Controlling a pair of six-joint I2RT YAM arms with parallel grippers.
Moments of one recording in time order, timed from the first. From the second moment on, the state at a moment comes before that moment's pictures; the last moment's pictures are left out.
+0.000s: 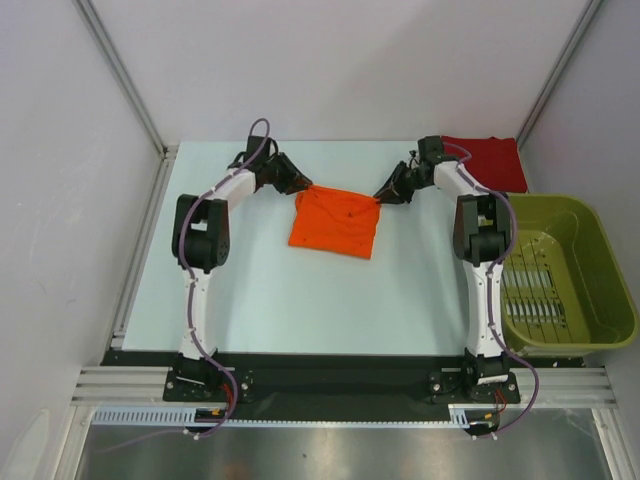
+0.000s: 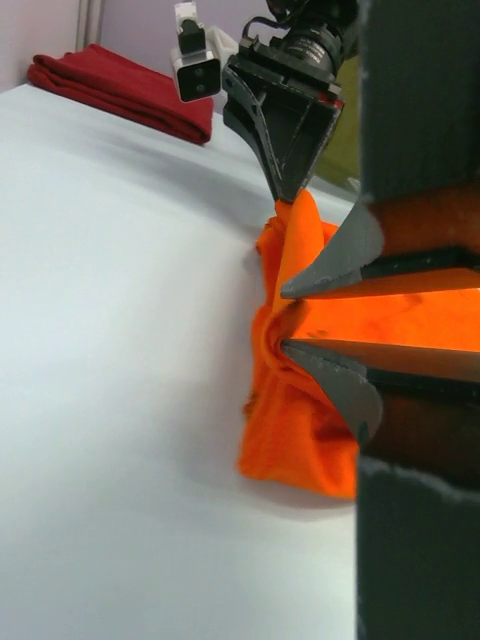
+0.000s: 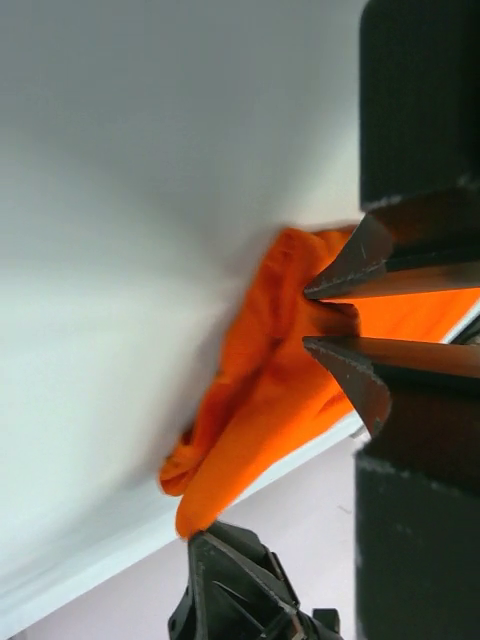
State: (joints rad) left arm -0.20 2.33 1.82 -0.25 0.46 -0.90; right arm 0.12 2.42 1.98 -0.60 -0.68 0.70
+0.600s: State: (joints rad) left arm -0.17 1.96 1.47 -0.09 0.58 -0.68; right arm 0.09 2.14 1.69 -0.42 -0.66 0.69
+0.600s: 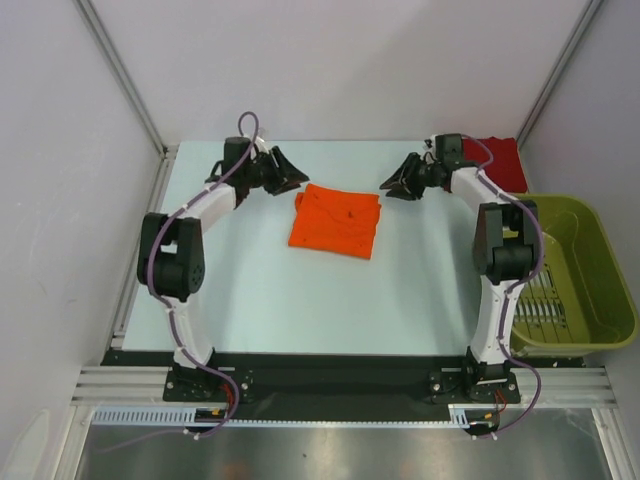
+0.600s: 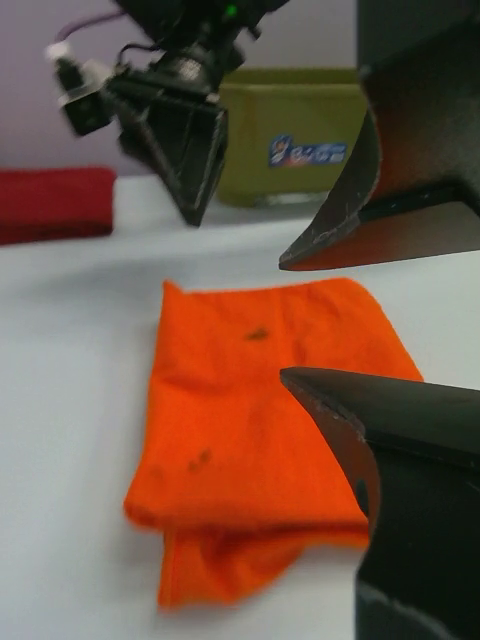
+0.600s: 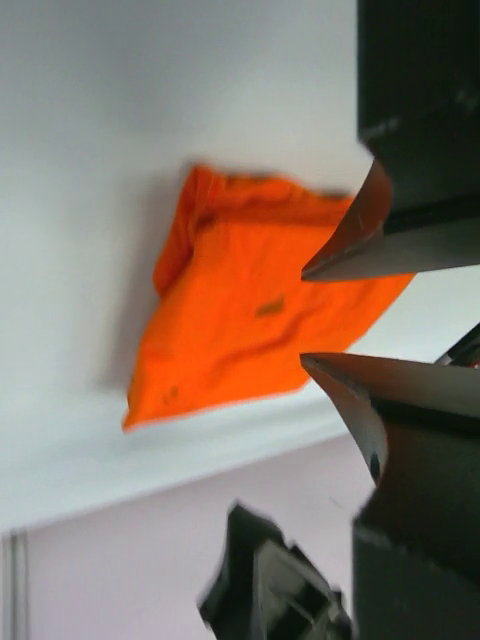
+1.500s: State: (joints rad) left arm -0.15 2.43 1.51 0.56 0.76 -1.14; right arm 0.12 2.50 1.73 0.20 -0.80 1.10
